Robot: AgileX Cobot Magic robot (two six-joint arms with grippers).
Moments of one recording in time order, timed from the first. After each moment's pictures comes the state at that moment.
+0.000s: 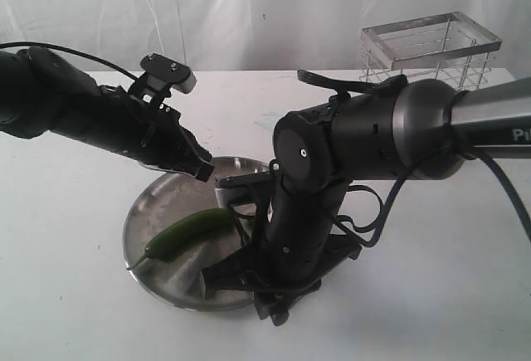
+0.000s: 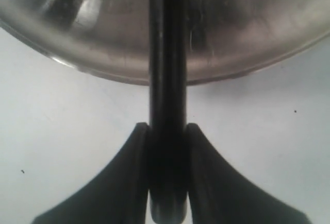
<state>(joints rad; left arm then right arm) -0.30 1.75 -1.08 -1.00 0.42 1.17 0.78 1.83 -1.13 0.22 0.84 0.24</state>
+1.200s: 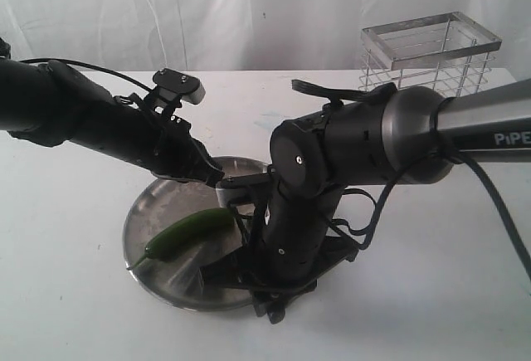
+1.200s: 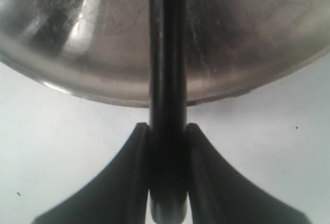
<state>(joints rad) -0.30 1.83 -1.11 -1.09 0.46 1.23 0.78 1.86 -1.13 0.22 0.79 0.28</state>
